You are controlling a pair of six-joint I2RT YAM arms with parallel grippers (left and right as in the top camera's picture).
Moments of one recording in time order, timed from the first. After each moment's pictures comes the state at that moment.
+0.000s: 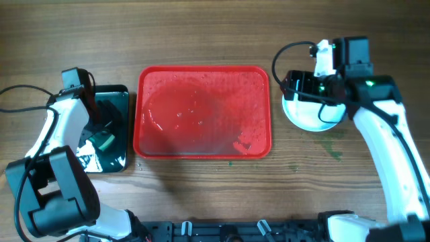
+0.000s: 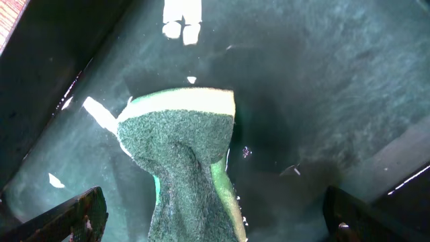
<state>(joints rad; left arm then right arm) 0.28 1.70 1.03 -0.74 -0.19 -0.46 0.08 1.41 1.26 -0.91 -0.24 0.16</state>
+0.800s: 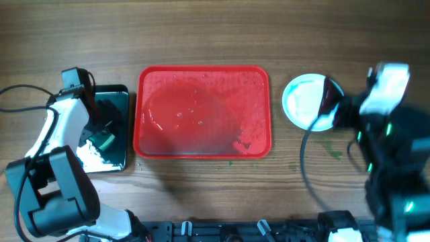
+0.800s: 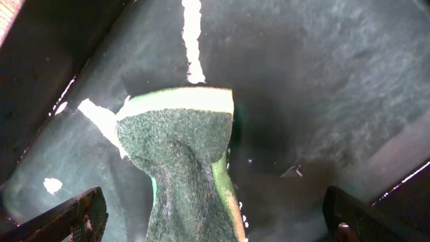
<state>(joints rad) 0.28 1.70 1.03 -0.74 -0.18 -0.46 0.08 0.72 0.94 -0.53 0.05 0.09</state>
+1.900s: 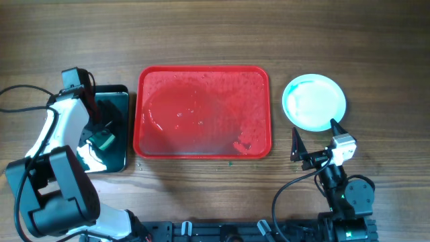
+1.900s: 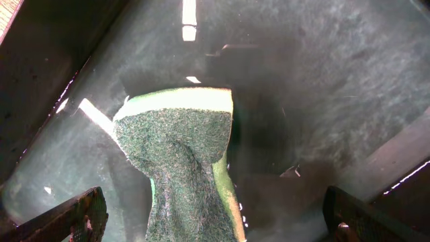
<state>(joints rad) 0.28 1.70 1.03 -0.74 -0.18 -0.46 0.08 0.02 0.01 0.01 -0.14 0.04</state>
